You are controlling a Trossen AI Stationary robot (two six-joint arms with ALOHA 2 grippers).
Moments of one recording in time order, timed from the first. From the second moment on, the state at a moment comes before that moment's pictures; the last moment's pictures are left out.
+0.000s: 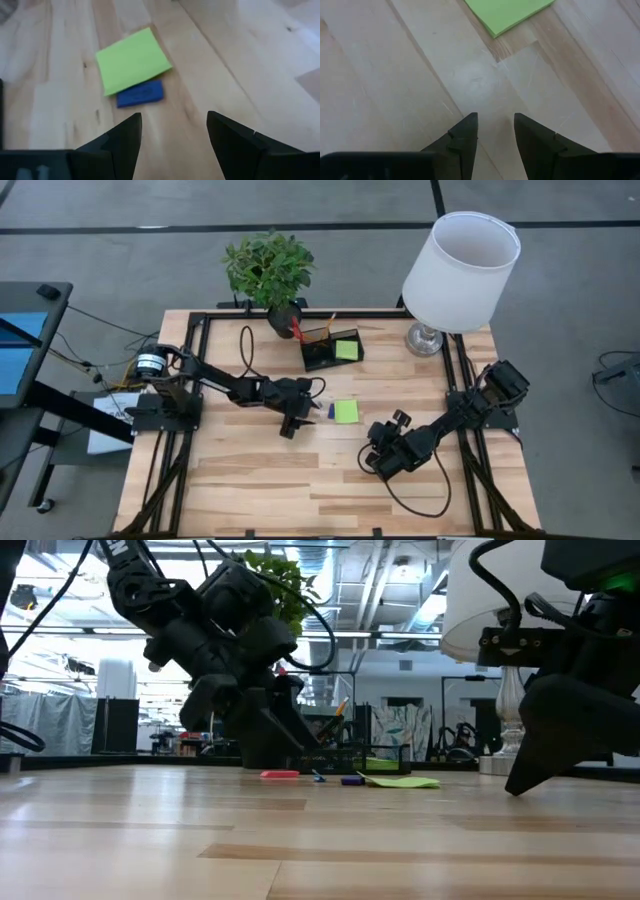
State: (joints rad) left arm 0.01 1.75 0.71 0.40 0.12 0.39; right arm 0.59 1.79 0.90 -0.61 0.55 1.05
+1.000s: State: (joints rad) left arm 0.06 1.96 0.87 0.35 0.10 0.43; right arm 0.59 1.79 0.89 -0.62 0.58 1.04
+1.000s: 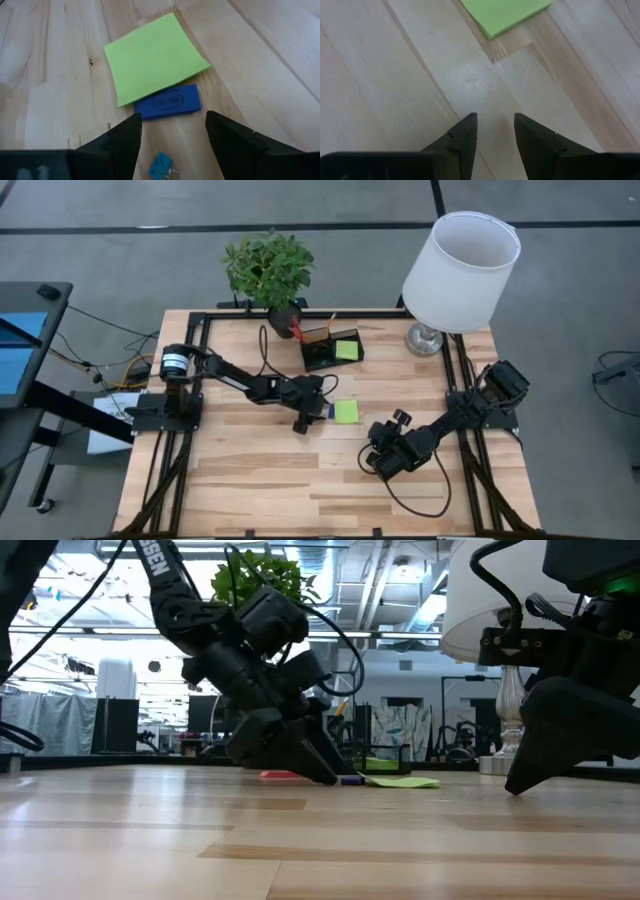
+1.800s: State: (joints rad) left arm 0.07 1.95 0.91 0.13 0.06 0.34; right arm 0.59 1.79 0.89 -0.60 0.57 1.04
